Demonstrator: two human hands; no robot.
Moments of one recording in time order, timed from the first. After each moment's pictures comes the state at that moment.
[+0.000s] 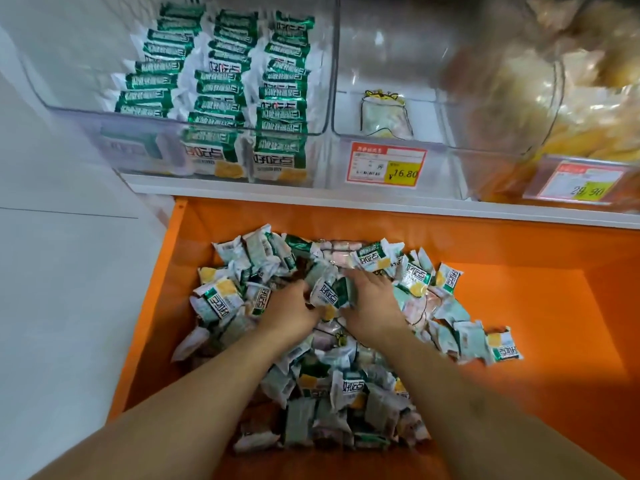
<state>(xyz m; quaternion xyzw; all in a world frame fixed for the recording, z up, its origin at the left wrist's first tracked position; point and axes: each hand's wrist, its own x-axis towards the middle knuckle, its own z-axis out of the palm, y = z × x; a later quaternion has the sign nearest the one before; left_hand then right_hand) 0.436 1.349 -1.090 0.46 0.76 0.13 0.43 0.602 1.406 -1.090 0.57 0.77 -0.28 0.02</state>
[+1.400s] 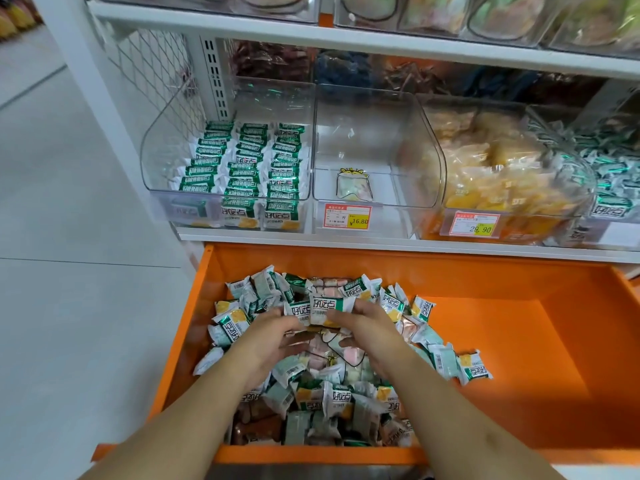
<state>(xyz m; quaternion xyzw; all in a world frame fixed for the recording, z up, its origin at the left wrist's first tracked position) 0.433 1.288 -0.976 0.11 0.63 0.43 0.64 0.613 1.356 -0.972 0.58 0.49 -0.62 -0.19</state>
